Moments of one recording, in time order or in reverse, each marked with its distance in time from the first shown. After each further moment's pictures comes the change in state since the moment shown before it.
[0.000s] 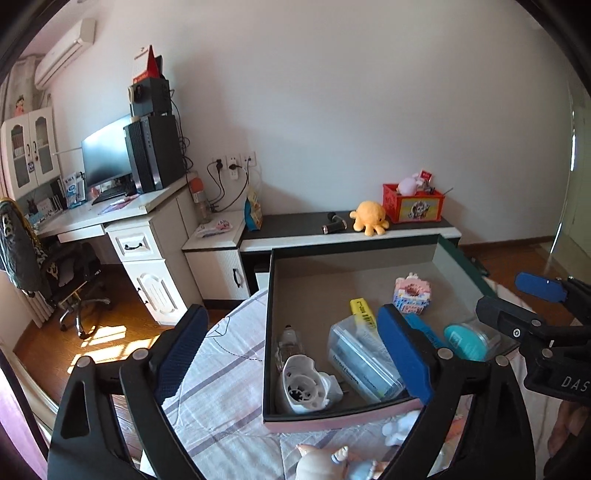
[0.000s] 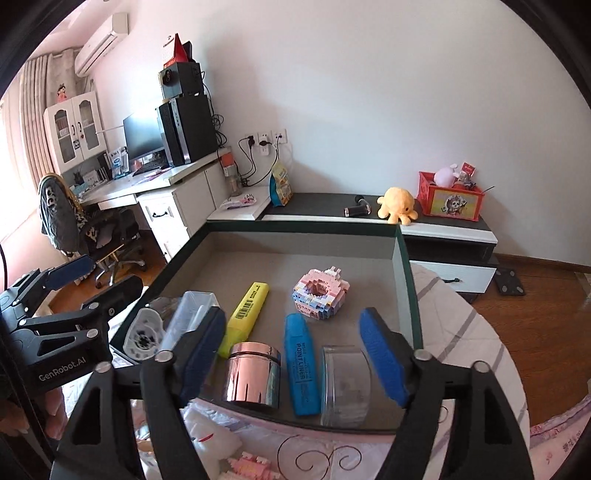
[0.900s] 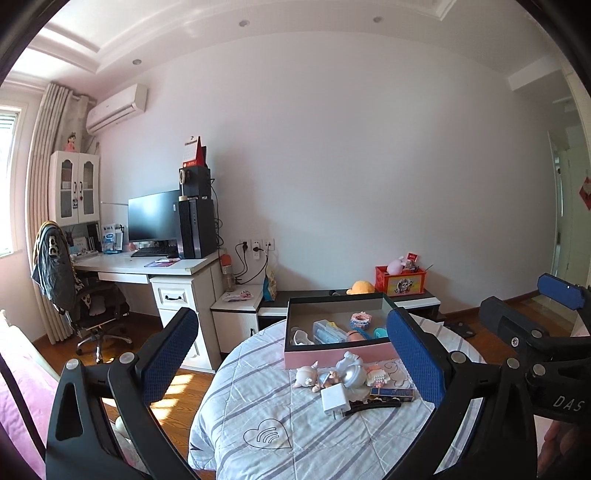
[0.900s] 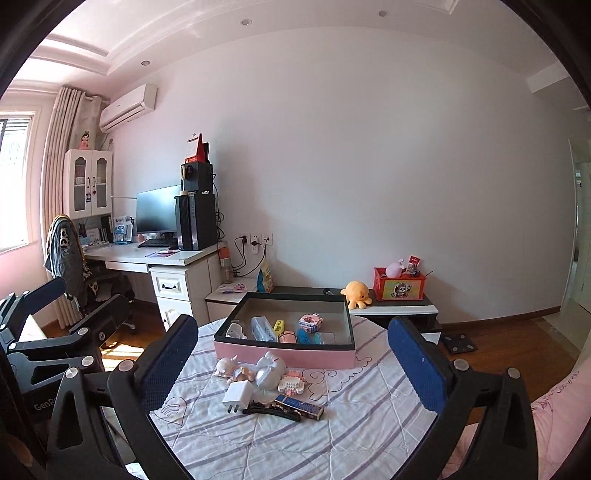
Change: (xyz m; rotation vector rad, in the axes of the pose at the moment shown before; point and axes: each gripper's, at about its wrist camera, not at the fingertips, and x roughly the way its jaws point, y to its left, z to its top) left arm -0.313 -0.003 -0.081 -0.034 -0.343 0.043; right arm -0.290 0.100 -0.090 -0.058 -0.383 -0.157
